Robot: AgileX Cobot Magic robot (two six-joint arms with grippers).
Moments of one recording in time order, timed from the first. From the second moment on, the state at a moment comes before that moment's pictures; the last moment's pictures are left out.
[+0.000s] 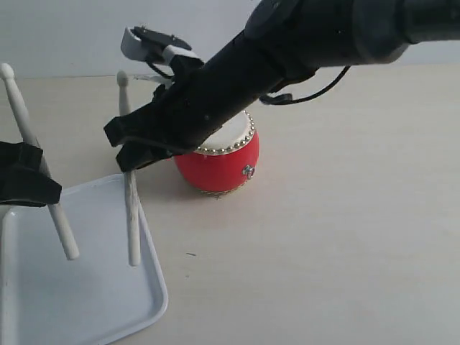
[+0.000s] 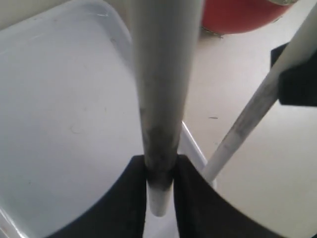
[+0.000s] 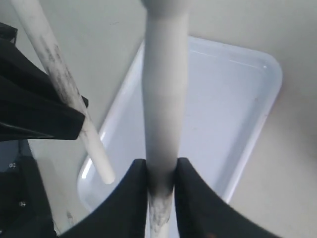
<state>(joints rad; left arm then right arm) -0.07 1.32 -0.70 -0.72 0.80 0.53 0.54 1.97 -1.40 1.02 0.77 -0.72</state>
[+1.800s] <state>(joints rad) -0.07 1.76 -0.68 -0.78 0.58 0.61 0.55 2.28 -1.40 1.36 0.75 -0.98</state>
